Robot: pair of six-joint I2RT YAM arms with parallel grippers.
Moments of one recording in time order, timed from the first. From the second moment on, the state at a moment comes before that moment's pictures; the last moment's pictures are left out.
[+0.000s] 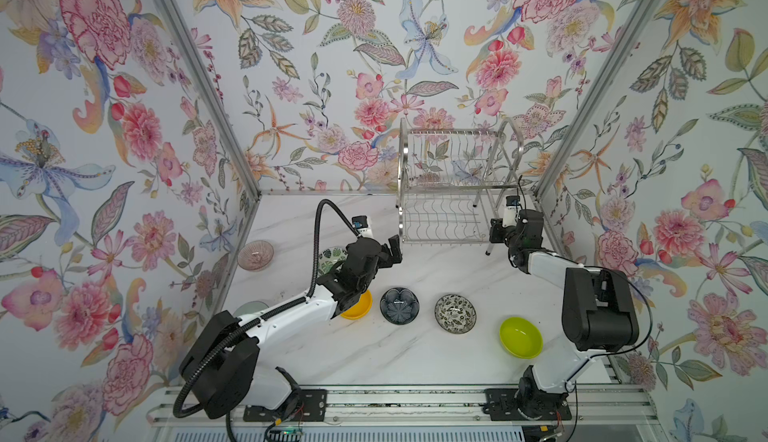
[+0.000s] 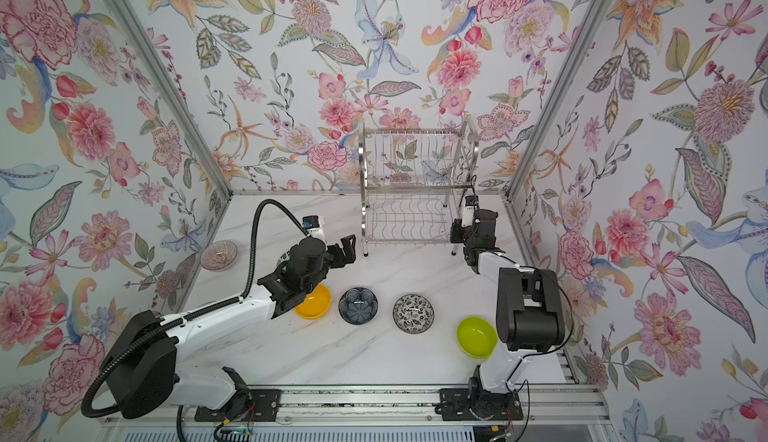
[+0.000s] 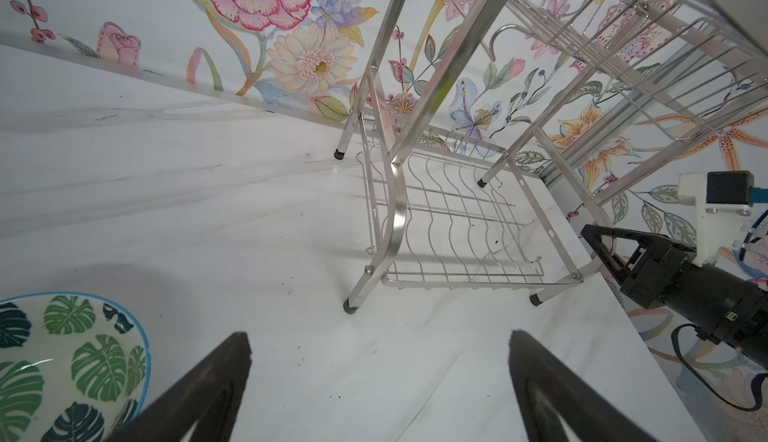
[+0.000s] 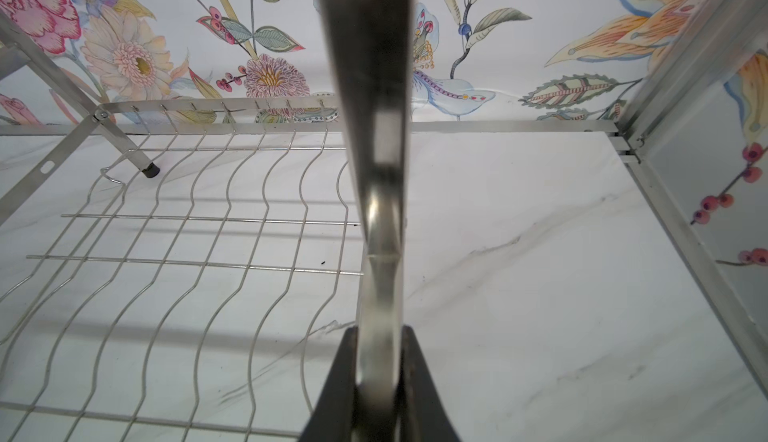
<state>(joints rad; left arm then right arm) -0.75 1.40 0.86 0.17 -0.39 -0.58 0.01 1.71 0.95 0.33 -0.14 0.00</state>
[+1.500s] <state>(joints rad) -0.69 1.25 0.77 0.08 -0.42 -0.59 0.29 1.63 0.96 0.10 0.19 0.10</state>
